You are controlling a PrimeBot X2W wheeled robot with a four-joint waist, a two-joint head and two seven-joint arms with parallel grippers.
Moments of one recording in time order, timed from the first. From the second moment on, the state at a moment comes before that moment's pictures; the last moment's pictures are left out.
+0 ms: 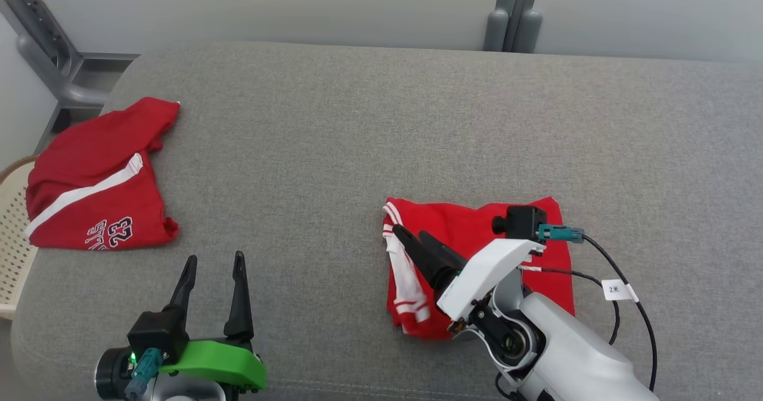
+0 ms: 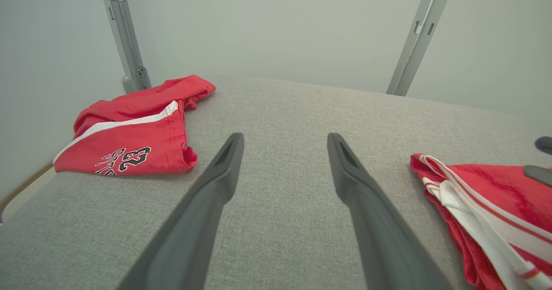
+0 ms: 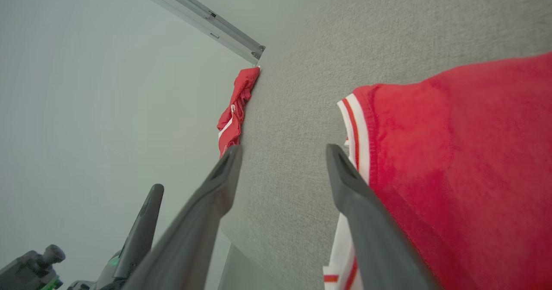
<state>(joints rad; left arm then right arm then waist) -0.06 0.05 -0.09 0.27 -0.22 -0.03 -0.26 -0.49 -0.06 0.66 0.56 1.20 0.13 -0.02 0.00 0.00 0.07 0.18</state>
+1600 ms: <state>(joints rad) -0.03 0.05 -0.06 0.22 -0.17 -0.02 -0.26 -0.50 -0.26 0.45 0.86 0.93 0.13 0.09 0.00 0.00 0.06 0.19</state>
